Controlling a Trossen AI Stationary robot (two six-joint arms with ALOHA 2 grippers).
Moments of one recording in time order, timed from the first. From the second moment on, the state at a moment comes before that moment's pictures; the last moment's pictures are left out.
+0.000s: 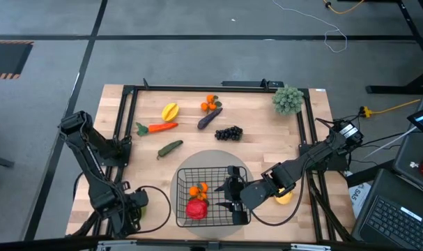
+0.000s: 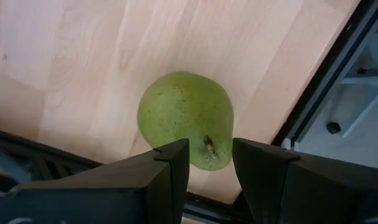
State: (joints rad) left arm -1.03 1.53 1.17 -0.99 -0.04 -1.49; right arm 0.56 1.71 1.44 -0.36 0.33 0.33
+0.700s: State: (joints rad) left arm -1.02 1.53 1.11 -0.97 0.03 -1.44; right arm 0.56 1.71 1.44 -0.37 0.33 0.33
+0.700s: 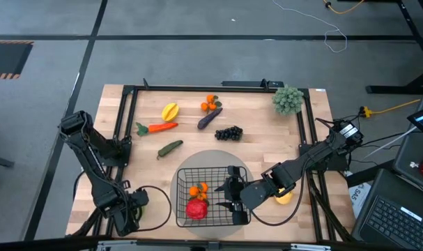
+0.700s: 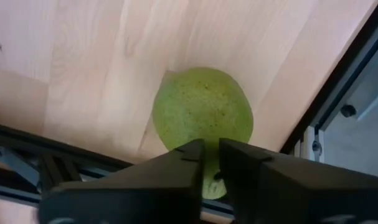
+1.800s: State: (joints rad) left arm -0.83 1.53 1.39 -1.24 0.17 -1.13; right arm 0.56 1.71 1.44 -0.39 0.33 0.33
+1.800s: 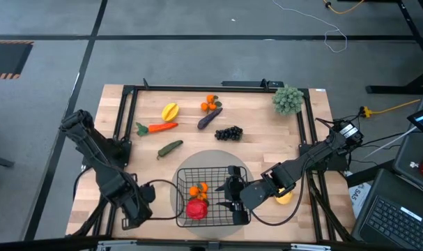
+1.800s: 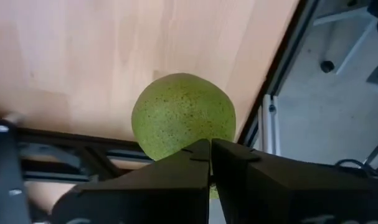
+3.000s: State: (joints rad) left arm -0.31 1.54 1.73 -0.82 0.05 -0.13; right arm 0.66 1.36 1.44 -1.20 -0.08 1.06
